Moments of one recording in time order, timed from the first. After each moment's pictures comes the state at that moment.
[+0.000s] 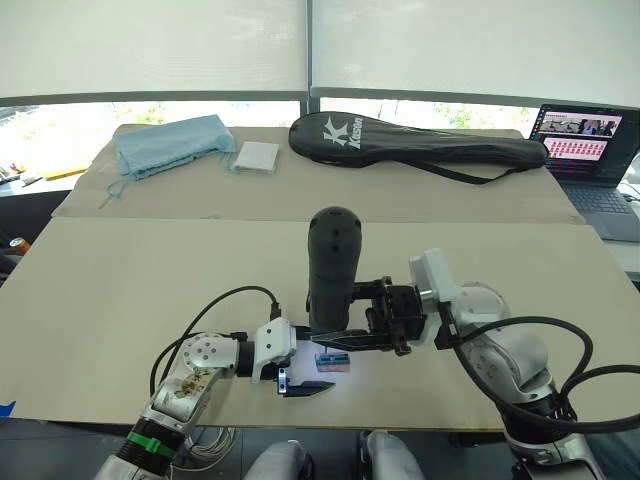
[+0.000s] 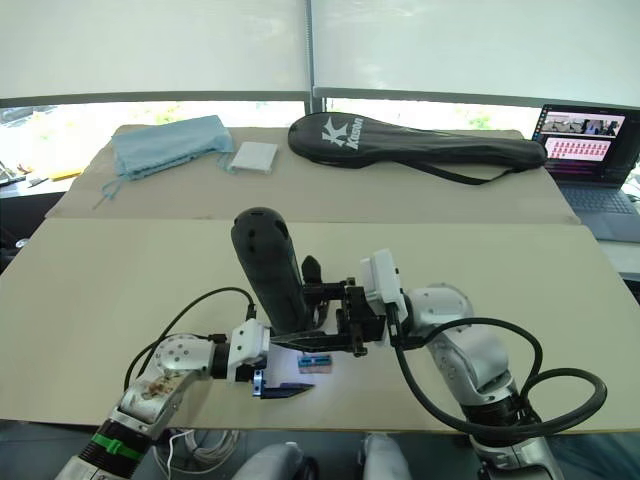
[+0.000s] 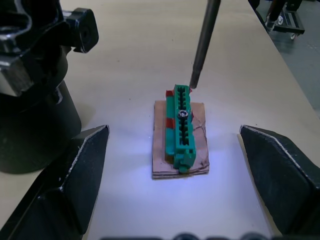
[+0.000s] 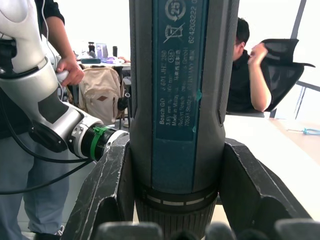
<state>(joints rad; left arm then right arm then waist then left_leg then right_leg) -0.17 0.47 -0.29 -0.03 -0.17 0.01 -1.14 -0.37 -0.44 0.17 -0.40 0.62 0.30 1.18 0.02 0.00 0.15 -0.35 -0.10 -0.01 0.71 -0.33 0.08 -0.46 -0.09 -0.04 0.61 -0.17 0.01</state>
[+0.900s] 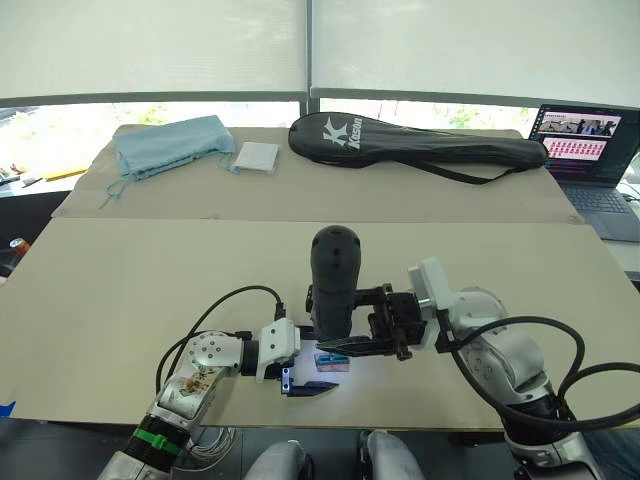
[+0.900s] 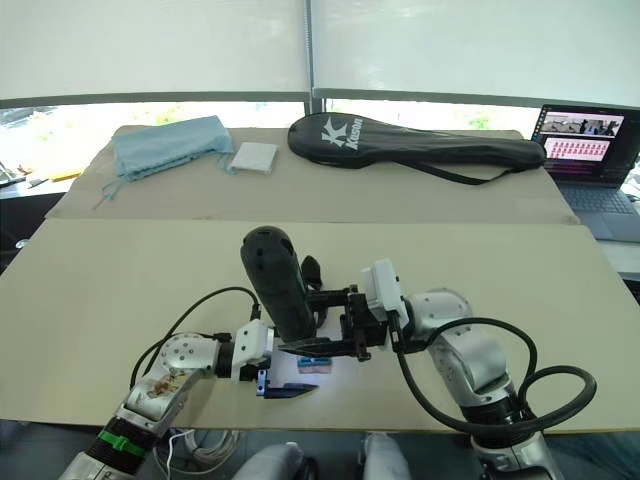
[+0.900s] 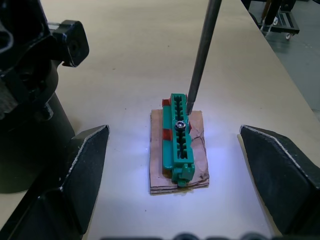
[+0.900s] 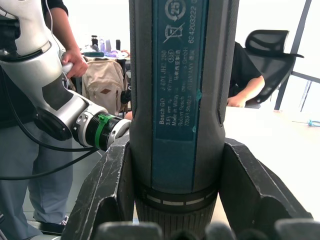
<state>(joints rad) -0.18 0.46 -0.30 0.00 -0.17 -0.01 -1.15 -0.35 -0.44 0.18 -0.34 0.58 0.25 1.22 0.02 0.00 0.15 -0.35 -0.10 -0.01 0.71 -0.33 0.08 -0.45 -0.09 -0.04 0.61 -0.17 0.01</state>
